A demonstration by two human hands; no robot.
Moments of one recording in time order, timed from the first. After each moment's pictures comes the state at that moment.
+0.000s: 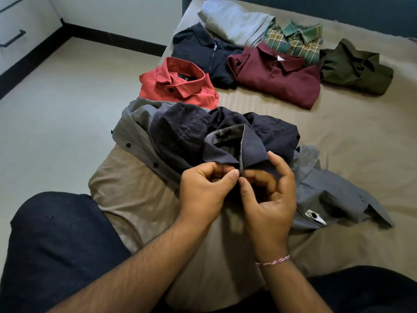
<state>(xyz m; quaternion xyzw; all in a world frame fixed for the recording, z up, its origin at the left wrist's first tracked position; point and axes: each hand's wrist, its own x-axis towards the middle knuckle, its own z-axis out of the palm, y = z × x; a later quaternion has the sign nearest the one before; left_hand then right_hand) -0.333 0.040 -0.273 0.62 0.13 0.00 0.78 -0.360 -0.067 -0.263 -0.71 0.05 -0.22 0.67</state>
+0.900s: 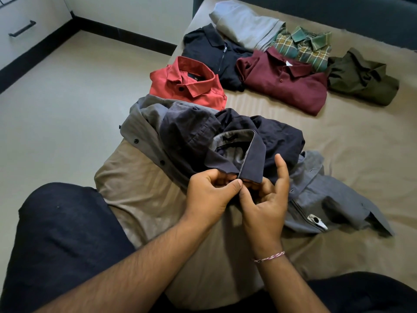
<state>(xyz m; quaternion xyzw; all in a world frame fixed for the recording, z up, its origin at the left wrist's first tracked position) -0.337 0.044 -0.288 0.63 0.16 -0.04 0.76 -0.355 -0.062 -0.286 -0.69 0.07 -0.14 0.70</state>
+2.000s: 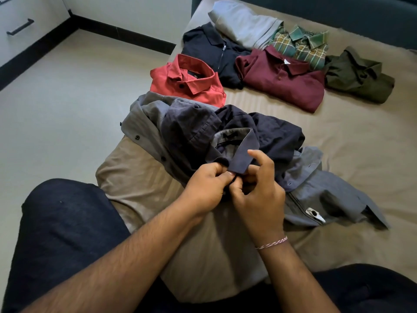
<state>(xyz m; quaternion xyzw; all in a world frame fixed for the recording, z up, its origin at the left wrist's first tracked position) -0.321 0.062 -0.292 0.66 0.09 -0.18 0.72 -0.349 -0.066 -0.273 -0.90 -0.05 -0.25 0.36</state>
